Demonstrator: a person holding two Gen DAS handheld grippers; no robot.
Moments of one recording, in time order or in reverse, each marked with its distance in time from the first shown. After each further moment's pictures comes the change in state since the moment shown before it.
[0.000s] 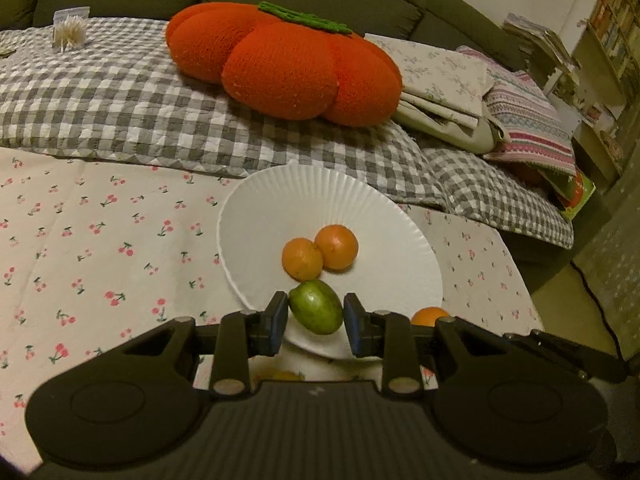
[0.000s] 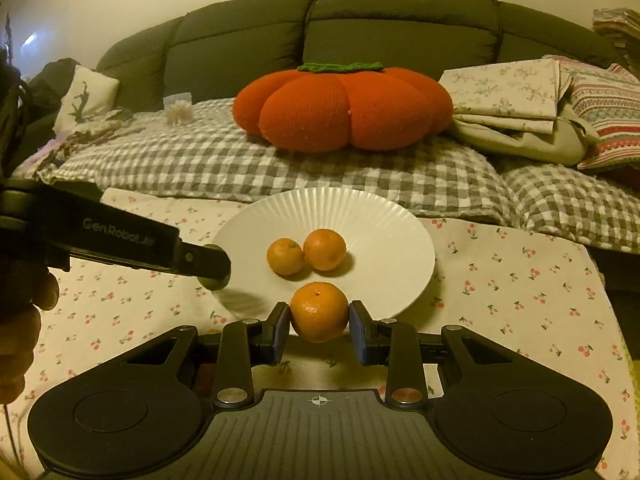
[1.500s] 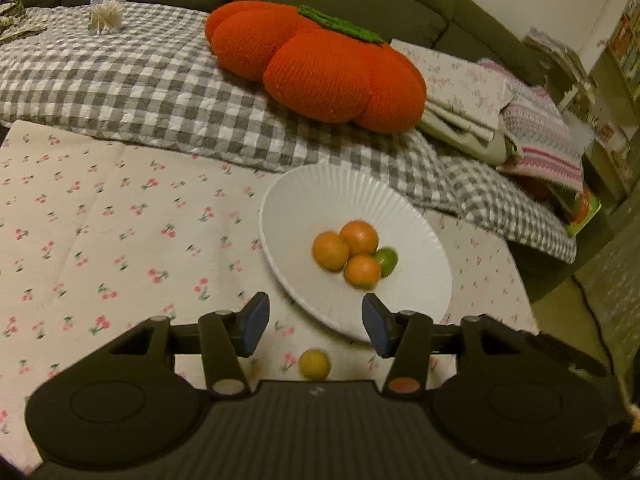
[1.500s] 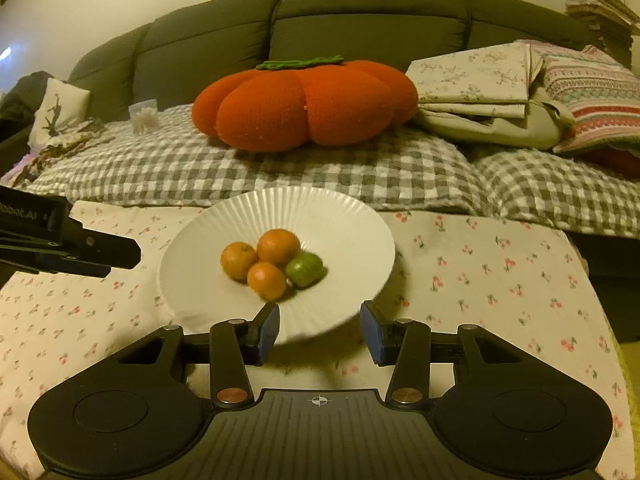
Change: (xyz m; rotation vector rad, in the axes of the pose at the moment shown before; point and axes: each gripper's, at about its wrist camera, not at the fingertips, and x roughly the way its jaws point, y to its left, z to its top) left arm -0.036 0.022 -0.004 -0.062 0.023 0.033; right arm -0.003 -0.026 -0.006 0.072 0.004 -0.041
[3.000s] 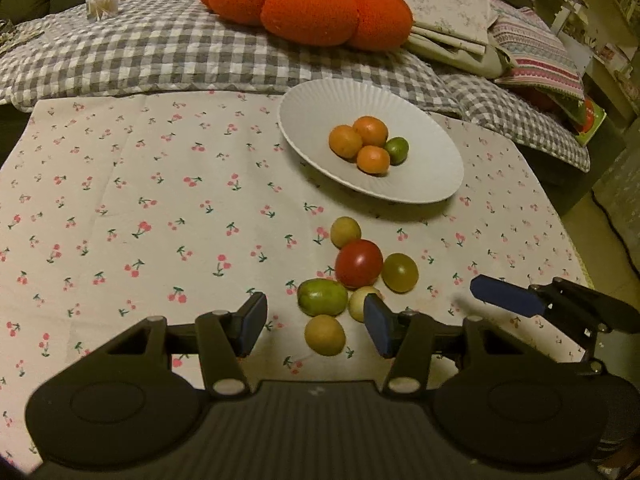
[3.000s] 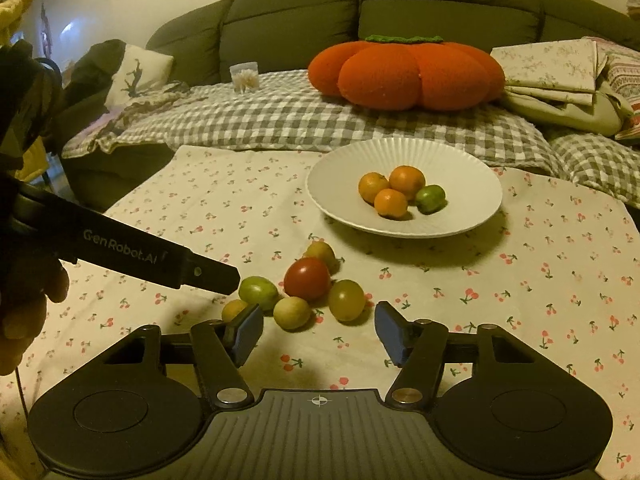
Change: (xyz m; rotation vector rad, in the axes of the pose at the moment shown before) left arm -0.025 -0.001 -0.066 0.144 0.122 0.077; right arm -0.048 0.066 -0.053 -0.092 0.064 0.178
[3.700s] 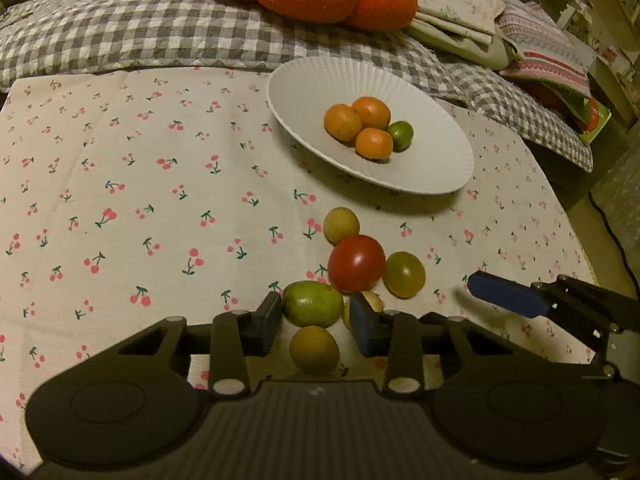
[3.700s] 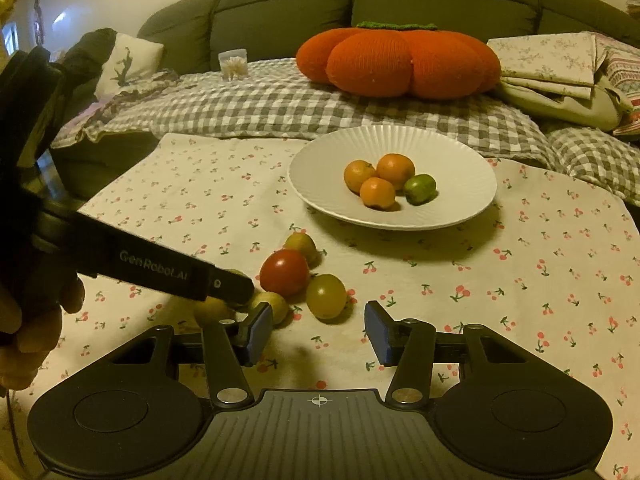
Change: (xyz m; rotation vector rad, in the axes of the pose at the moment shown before) left arm 0.037 0.000 0.000 -0.027 0.017 -0.027; right arm 0.018 -0.009 0.000 -0.014 0.027 -0.026
